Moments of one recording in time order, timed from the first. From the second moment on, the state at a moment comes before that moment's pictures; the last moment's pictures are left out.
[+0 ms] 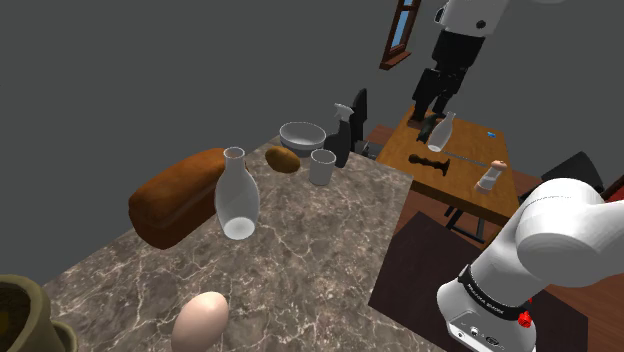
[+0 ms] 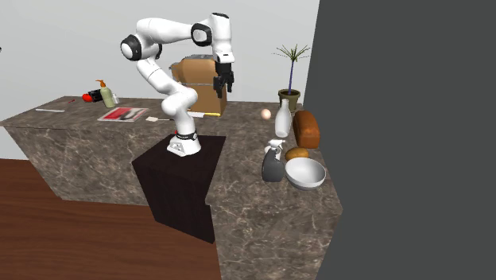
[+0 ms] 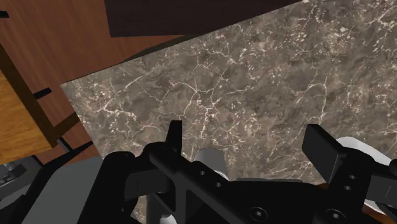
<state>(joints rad) 0.01 -0.83 -0.04 -2.42 -0.03 1.59 0.06</state>
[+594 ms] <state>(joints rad) 0.01 -0.60 -0.14 -2.36 -0.06 1.77 -0.06</state>
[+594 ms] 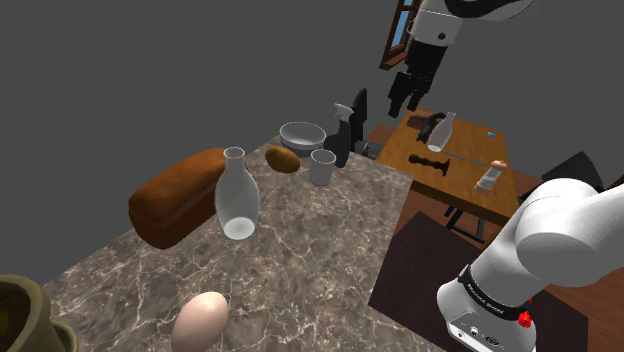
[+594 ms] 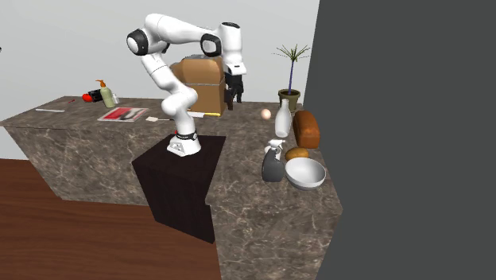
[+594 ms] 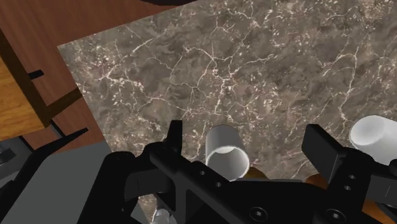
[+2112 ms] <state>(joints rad) 0.00 0.12 -0.29 -1.93 0.12 2.07 -0.40</state>
